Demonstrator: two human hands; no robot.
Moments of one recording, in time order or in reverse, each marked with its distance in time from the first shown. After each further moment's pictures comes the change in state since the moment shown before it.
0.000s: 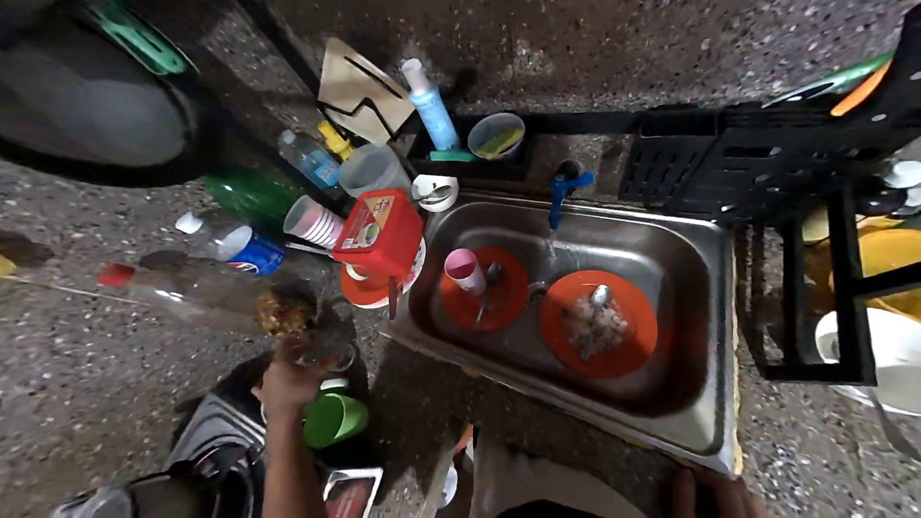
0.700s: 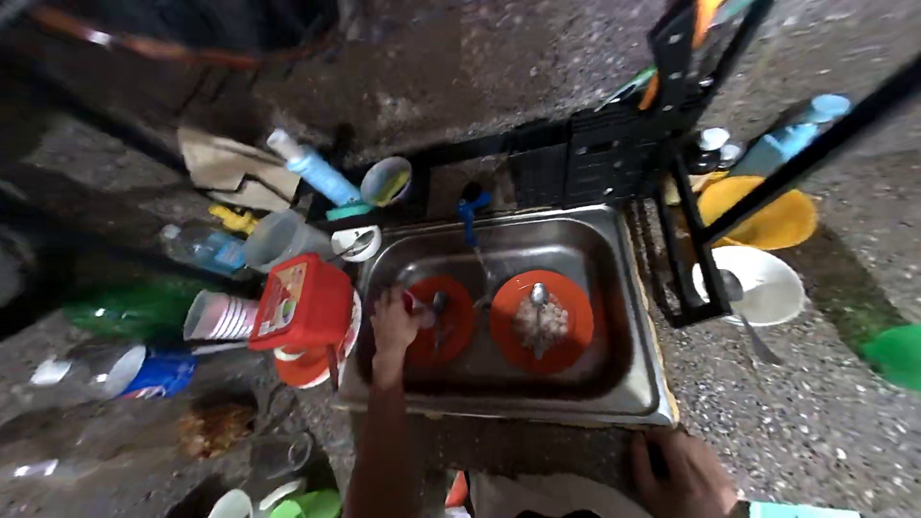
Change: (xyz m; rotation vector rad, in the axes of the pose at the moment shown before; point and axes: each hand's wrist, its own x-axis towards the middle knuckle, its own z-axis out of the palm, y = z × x) left_hand 0.016 0.264 0.141 0.156 -0.293 0.540; right_hand -0.002 -0.001 0.000 0.047 0.032 0.037
